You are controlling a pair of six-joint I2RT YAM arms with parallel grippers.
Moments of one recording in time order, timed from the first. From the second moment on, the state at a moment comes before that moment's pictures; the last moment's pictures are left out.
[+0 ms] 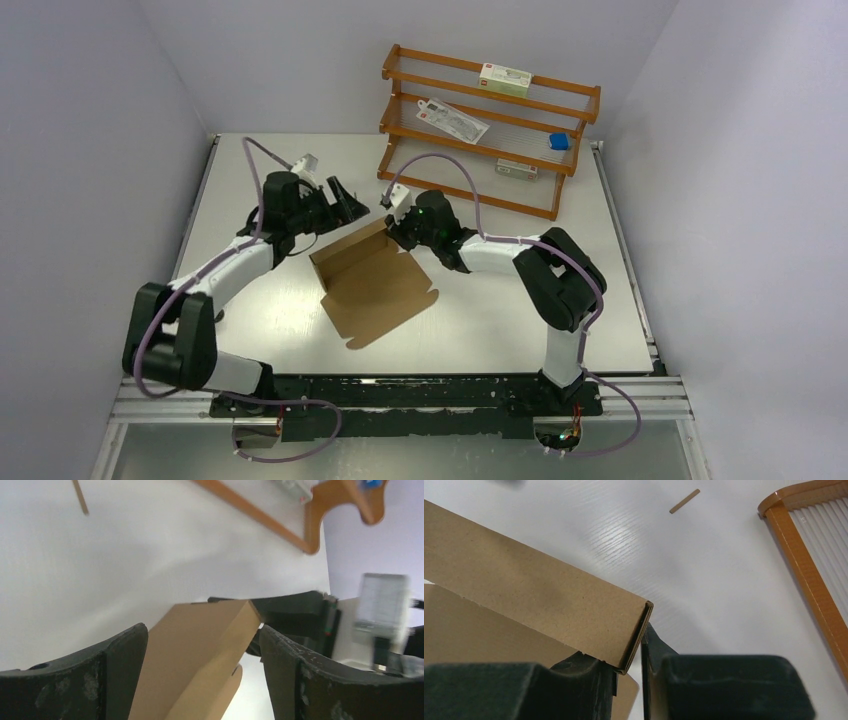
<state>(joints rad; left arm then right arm) -0.25 1.36 0.82 0.11 0.33 -0.66 0.71 1.88 1.05 0.41 -0.22 -0.21</state>
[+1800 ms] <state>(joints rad) -0.33 1.53 0.68 0.46 0.49 -0.81 0.78 1.94 1.02 0.59 0.14 -0.01</state>
